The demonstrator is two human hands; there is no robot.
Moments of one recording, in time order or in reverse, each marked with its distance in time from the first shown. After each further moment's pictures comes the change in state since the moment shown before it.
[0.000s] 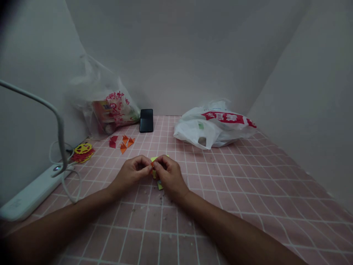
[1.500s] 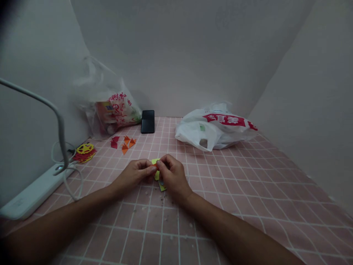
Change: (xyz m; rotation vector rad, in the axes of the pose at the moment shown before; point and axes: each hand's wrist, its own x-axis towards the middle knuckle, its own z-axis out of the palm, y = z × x) left_hand 0.001 0.005 0.002 -0.319 -0.131 -0.309; right_hand 0.001 -0.008 -0.002 -0.051 0.074 0.007
